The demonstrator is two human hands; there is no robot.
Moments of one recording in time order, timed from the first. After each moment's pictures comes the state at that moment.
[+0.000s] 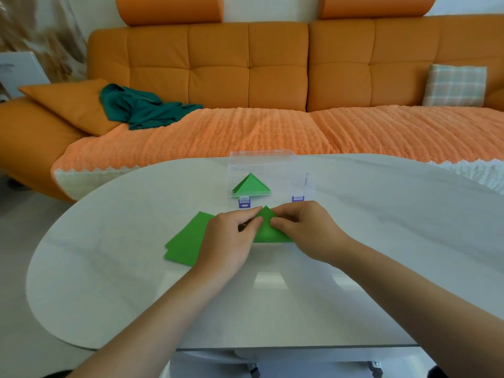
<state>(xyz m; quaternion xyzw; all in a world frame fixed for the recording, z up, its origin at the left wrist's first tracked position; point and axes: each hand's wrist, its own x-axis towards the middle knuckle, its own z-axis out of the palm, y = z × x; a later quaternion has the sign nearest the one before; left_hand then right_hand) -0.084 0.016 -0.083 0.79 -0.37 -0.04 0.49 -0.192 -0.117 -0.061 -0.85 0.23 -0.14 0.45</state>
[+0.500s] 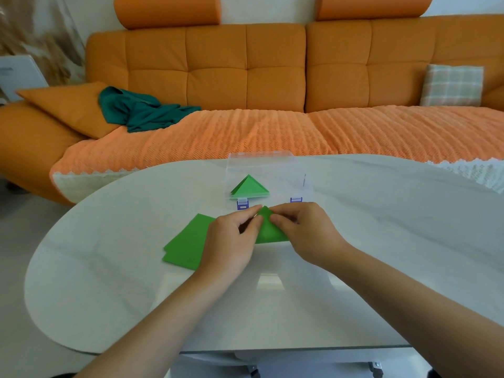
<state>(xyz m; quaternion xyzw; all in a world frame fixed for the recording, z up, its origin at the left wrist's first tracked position) -0.091 0.011 -0.082 0.78 -0.36 -0.05 0.52 -0.193 -0.112 -0.064 -0.85 0.23 -0.20 0.43</state>
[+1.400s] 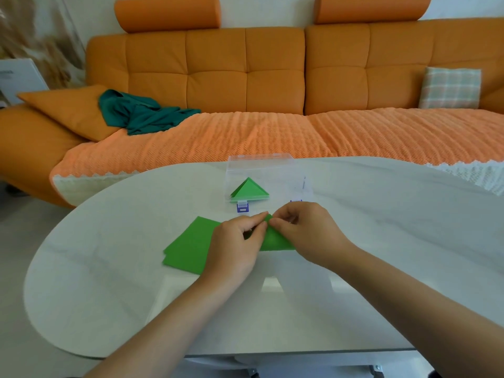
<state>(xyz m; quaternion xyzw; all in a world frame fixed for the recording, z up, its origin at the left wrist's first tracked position) -0.097 0.009 -0.084 0.76 -0.37 -0.06 0.52 -0.194 -0.114 -0.055 -0.87 0.27 -0.18 0.37</state>
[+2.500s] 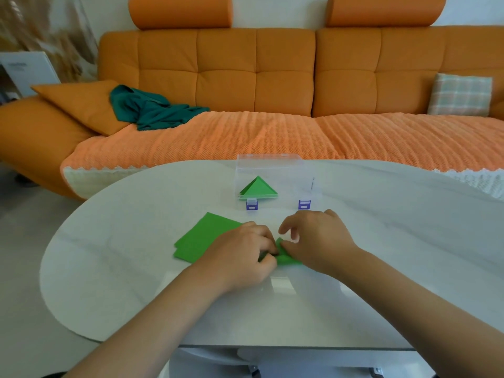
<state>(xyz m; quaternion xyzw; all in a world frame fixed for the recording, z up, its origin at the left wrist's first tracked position) -0.082 0.032 -0.072 0.79 -0.58 -0.08 0.18 -0.192 -0.113 -0.065 -0.97 0.22 -0.08 0.06</state>
